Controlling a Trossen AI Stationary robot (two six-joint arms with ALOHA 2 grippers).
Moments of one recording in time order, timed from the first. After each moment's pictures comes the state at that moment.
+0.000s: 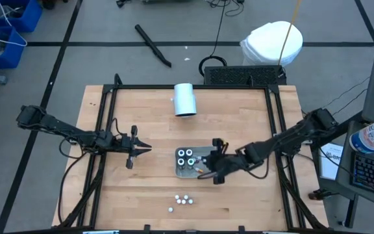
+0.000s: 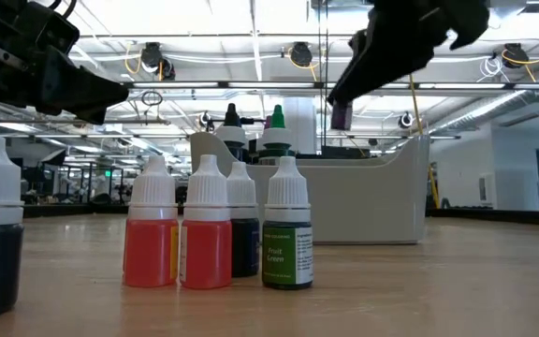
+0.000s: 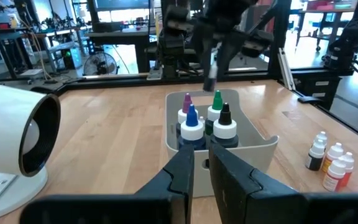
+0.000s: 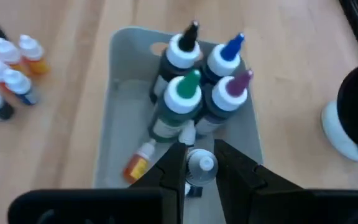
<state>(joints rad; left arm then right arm) -0.25 0.75 0.01 0.67 -0.18 0.01 0.39 1.54 1.00 -0.29 0.43 0.11</state>
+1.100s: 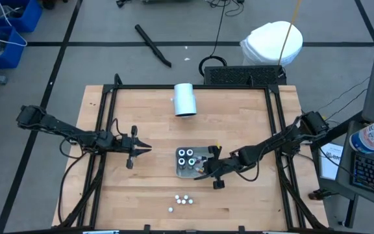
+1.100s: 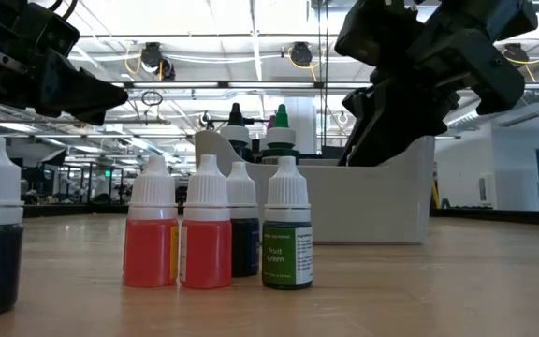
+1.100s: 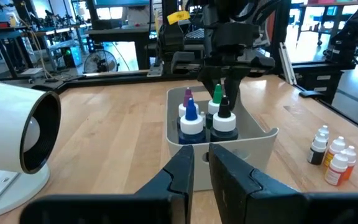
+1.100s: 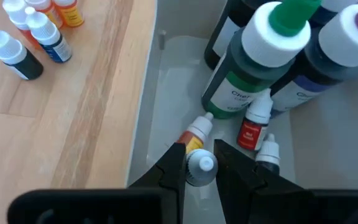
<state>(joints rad) -0.25 0.75 0.01 0.65 -0.19 0.03 0.37 1.67 0.89 -0.10 0.23 0.13</state>
